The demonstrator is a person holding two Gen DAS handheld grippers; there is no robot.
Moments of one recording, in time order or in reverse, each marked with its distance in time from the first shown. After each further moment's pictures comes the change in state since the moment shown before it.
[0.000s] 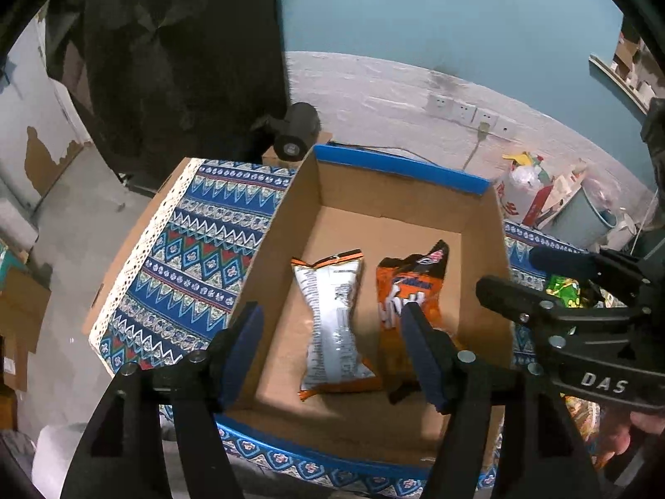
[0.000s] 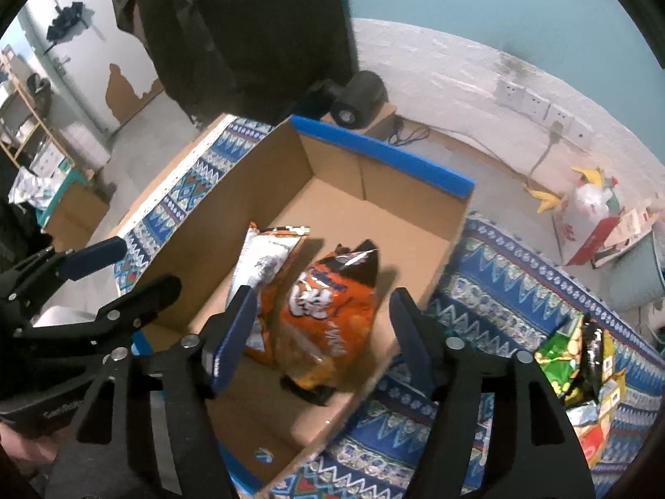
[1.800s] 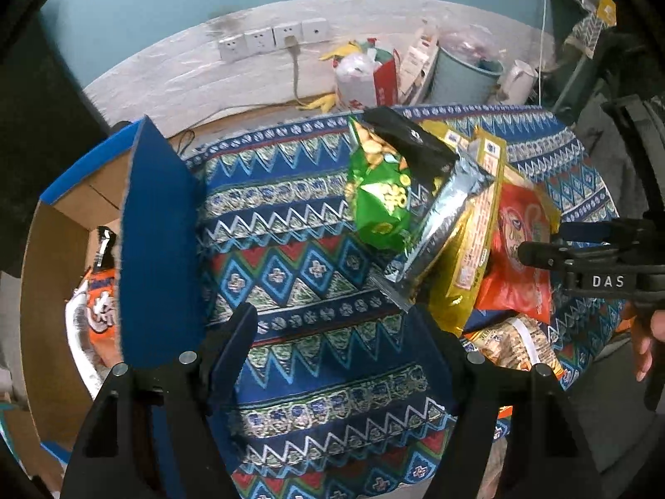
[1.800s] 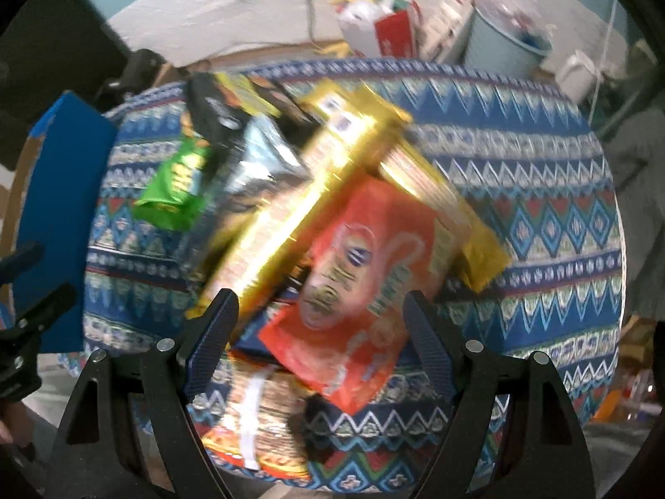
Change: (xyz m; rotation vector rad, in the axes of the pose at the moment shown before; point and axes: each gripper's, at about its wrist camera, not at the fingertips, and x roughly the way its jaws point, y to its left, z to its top) left arm 0.048 -0.250 -0.072 0.480 0.170 -0.214; right arm -0.063 -0.254 -0.212 0.547 0.172 -0.276
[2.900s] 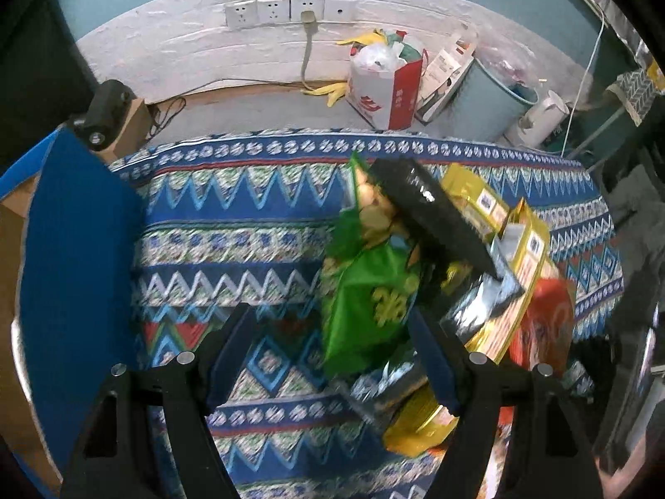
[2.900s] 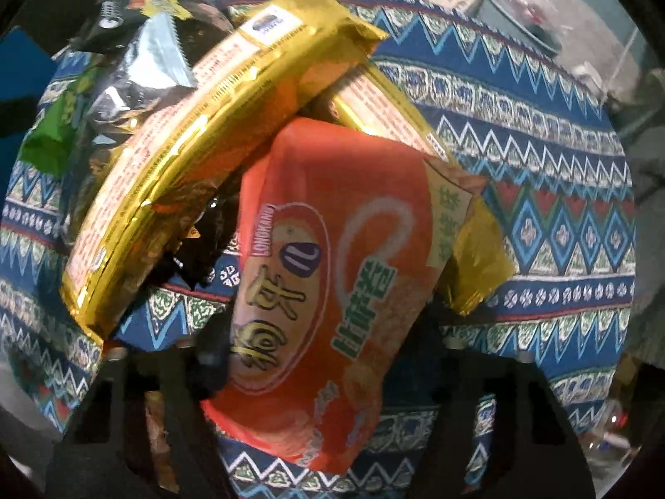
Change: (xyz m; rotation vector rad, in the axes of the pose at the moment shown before) left arm 0.076 -0.002 0.082 -0.183 0.070 -0.067; right arm 0.085 -0.032 -0.019 -0.137 0.060 -0.116
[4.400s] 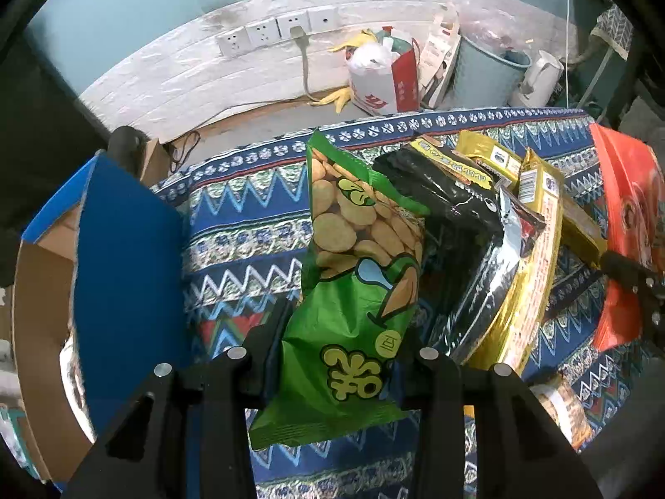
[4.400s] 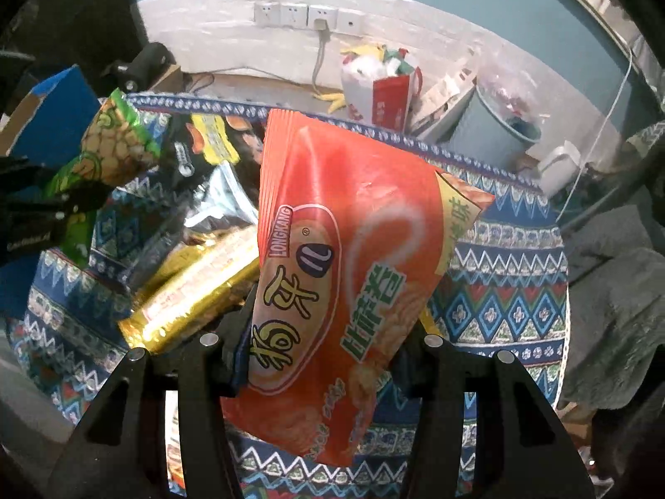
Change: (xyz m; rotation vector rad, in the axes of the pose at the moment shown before) left arm -0.028 0.012 -0.027 0.176 -0.050 0.133; right arm -0.113 0.002 0.020 -0.104 -0.249 -0.078
